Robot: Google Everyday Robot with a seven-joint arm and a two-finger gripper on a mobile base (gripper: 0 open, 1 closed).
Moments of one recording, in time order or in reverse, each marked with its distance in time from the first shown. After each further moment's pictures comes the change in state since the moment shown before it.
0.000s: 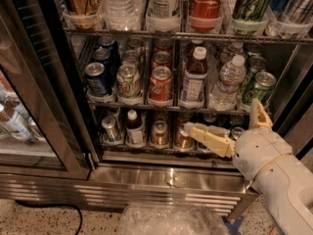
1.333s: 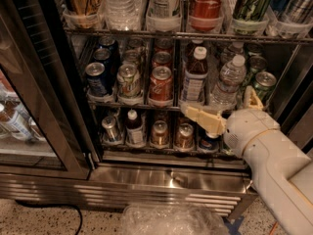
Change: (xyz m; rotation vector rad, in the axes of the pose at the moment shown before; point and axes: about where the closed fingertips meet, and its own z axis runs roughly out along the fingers) arm -0.008 -0.015 0.038 0.047 0.037 0.041
